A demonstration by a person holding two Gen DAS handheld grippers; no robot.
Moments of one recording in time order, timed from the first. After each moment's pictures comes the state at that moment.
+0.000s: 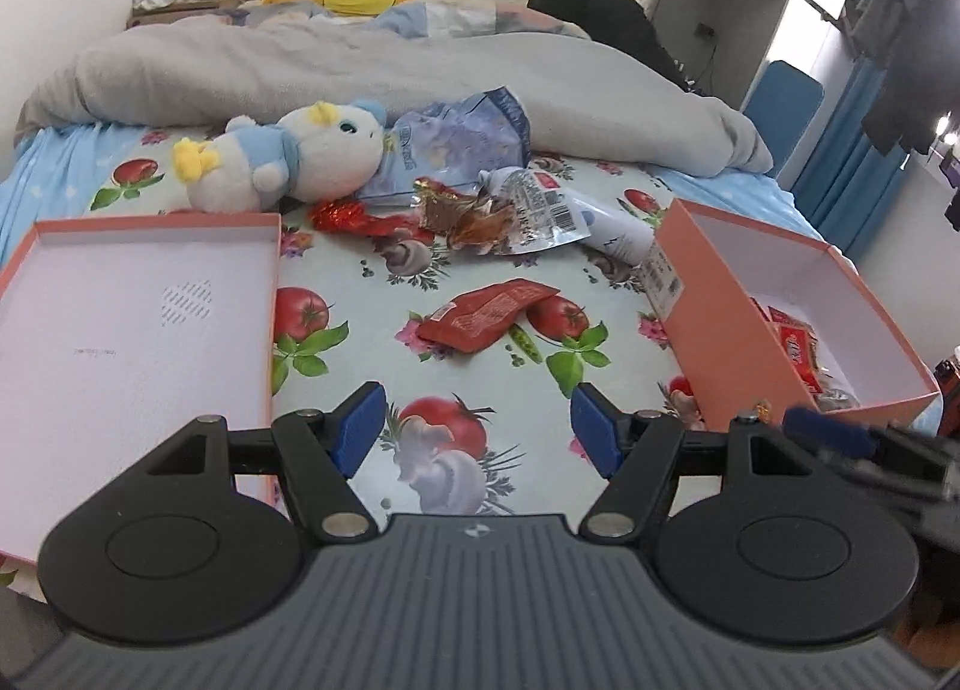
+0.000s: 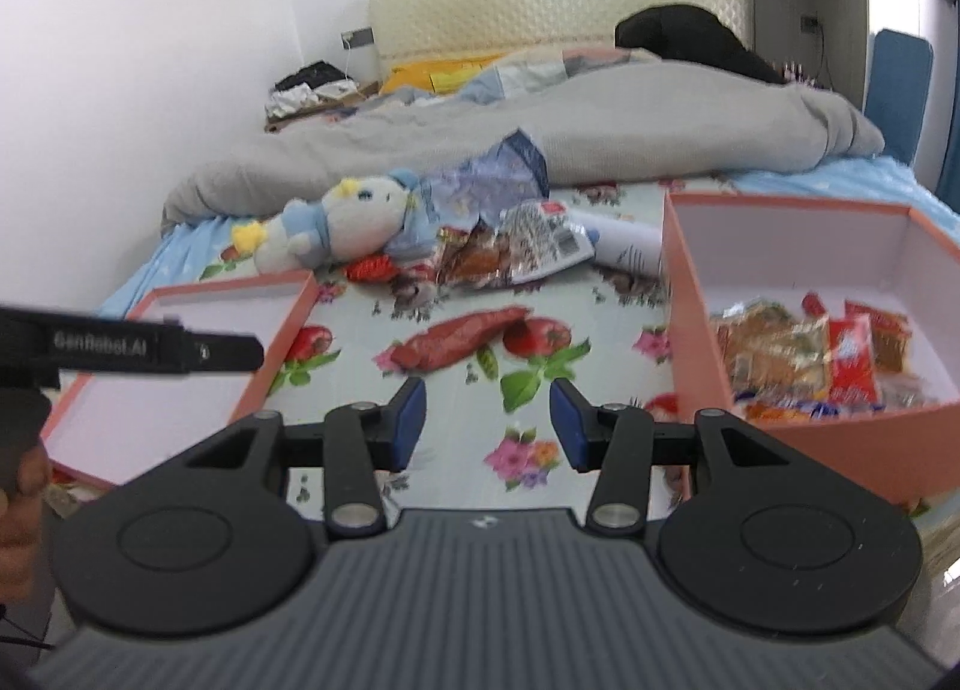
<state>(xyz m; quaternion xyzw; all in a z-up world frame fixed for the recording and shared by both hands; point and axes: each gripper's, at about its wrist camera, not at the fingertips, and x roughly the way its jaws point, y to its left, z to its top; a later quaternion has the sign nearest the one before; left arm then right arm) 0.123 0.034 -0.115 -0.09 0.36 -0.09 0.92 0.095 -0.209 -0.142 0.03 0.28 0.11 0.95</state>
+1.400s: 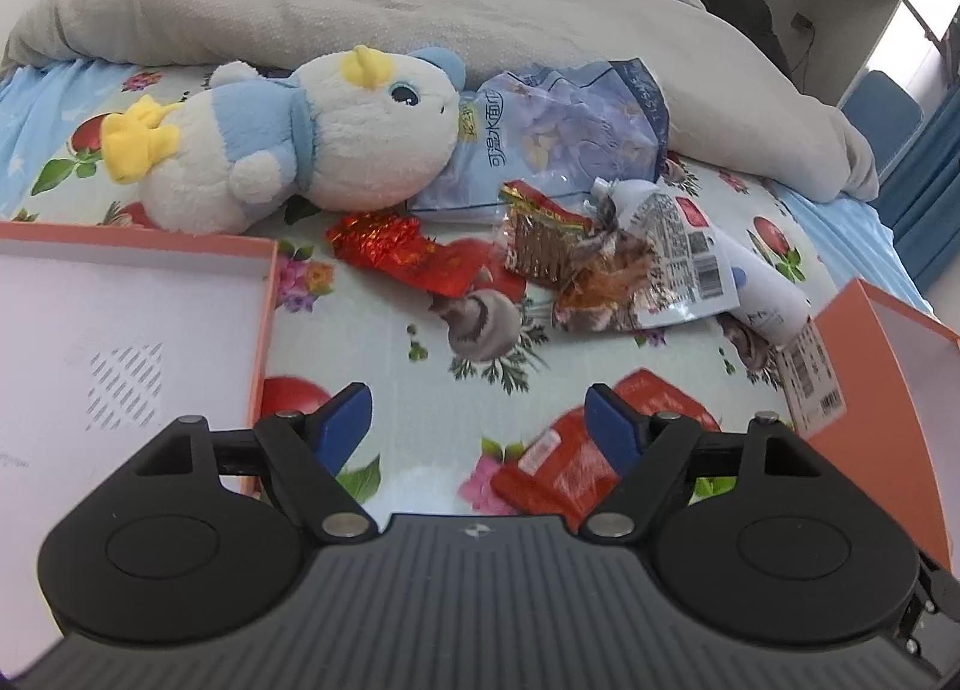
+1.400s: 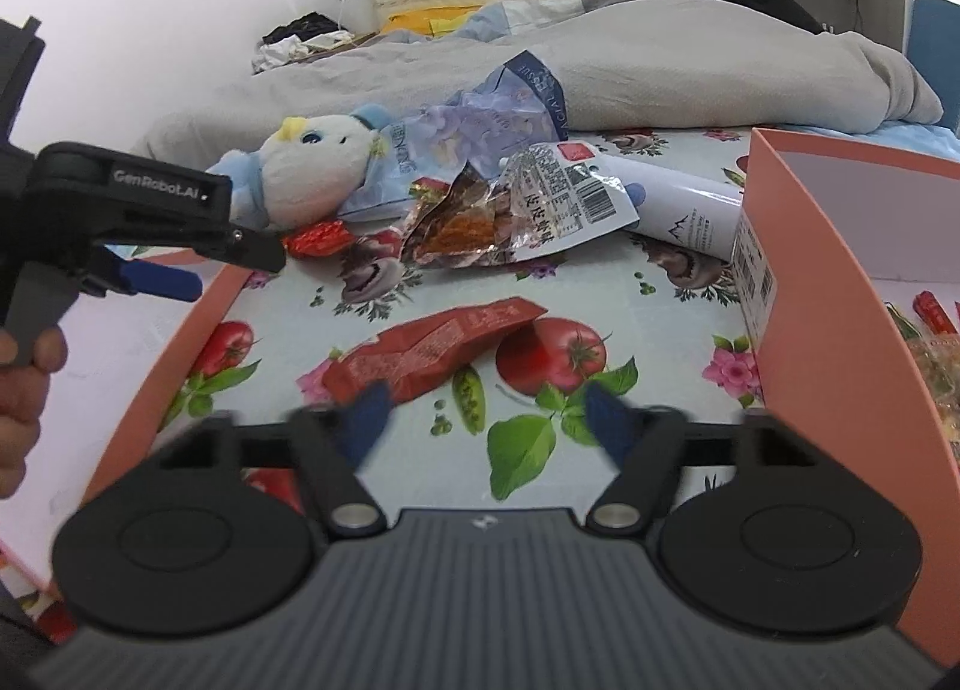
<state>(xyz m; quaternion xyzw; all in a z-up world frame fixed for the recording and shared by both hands) 0.332 0.060 -0.182 -0.14 0.42 -0.03 0.90 0.244 -0.194 -0.211 0.03 0.31 0.12 0.94</state>
